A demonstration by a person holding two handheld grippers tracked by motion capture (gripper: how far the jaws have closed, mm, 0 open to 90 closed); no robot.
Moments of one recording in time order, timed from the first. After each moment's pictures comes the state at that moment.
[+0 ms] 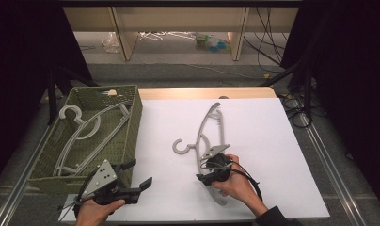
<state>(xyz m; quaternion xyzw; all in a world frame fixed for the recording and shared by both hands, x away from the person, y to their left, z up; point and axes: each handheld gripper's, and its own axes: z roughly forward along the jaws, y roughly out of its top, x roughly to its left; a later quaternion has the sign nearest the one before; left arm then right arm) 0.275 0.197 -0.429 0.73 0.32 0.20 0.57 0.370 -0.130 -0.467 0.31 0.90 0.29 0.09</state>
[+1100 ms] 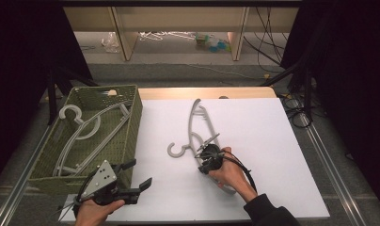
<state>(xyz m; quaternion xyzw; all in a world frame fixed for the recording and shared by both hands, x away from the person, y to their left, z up) 0.275 0.198 -0.430 0.73 0.31 0.20 0.57 0.402 -0.118 -0.468 0.34 0.91 0.22 0.04</state>
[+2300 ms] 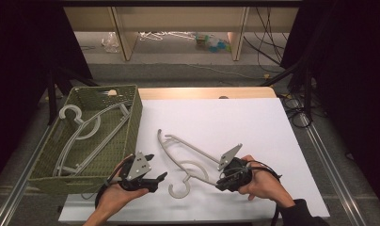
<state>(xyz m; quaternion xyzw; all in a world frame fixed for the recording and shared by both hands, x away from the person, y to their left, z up) 0.321 0.142 -0.444 0.85 0.25 0.23 0.40 0.348 -0.177 -0.429 0.17 0.96 0.24 -0.03</state>
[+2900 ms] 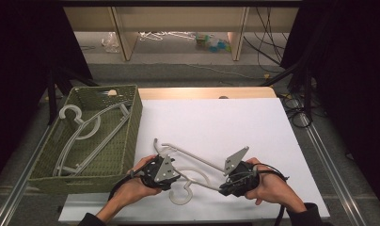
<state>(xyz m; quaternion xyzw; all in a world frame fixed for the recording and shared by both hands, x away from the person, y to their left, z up) 0.343 0.101 -0.462 0.91 0.10 0.23 0.34 0.333 -0.187 -0.413 0.13 0.96 0.25 -0.05</state>
